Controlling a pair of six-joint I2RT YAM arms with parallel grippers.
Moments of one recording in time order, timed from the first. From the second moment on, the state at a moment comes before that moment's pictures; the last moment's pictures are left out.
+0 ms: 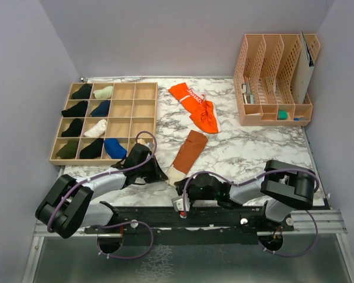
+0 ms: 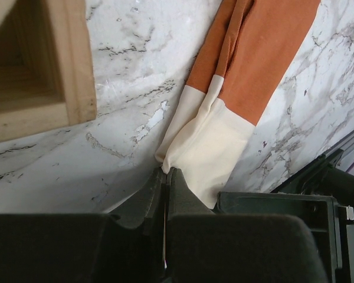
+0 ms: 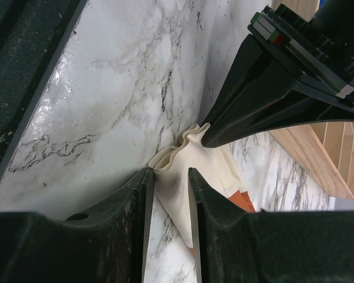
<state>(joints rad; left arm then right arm) -0.54 1.27 0.38 0.04 0.34 -0.84 1.20 1.62 0.40 0.72 -0.16 -1.08</state>
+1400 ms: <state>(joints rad) -0.54 0.90 0.24 -0.06 0.31 -0.90 1.14 1.82 0.12 1.48 -0.02 0.28</state>
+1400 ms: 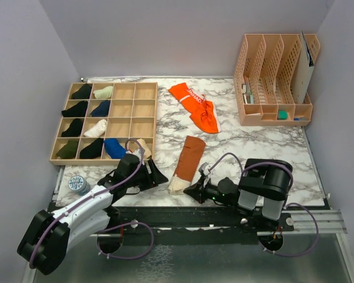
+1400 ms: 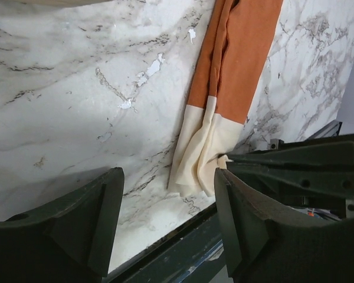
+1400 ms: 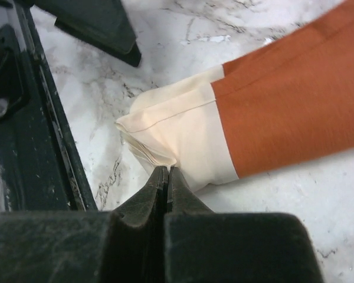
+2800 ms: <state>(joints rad) -0.77 1.15 0.24 0.29 0.29 -1.11 1.07 1.81 0.07 1.52 0.17 0.79</state>
